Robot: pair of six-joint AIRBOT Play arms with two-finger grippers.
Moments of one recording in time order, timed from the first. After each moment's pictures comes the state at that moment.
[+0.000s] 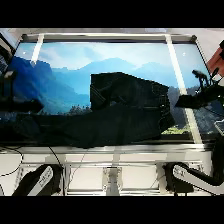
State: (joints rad) left arm 0.31 -0.94 1.01 1.13 -1.22 -1.05; right arm -0.33 -1.21 1.20 -1.28 1.42 1.26
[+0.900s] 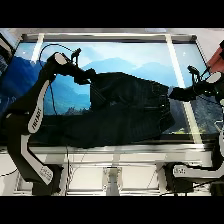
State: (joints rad) left arm -0.15 -1.88 1.84 0.99 -1.23 -1.57; right arm -0.32 -1.43 1.23 -1.18 1.22 1.22
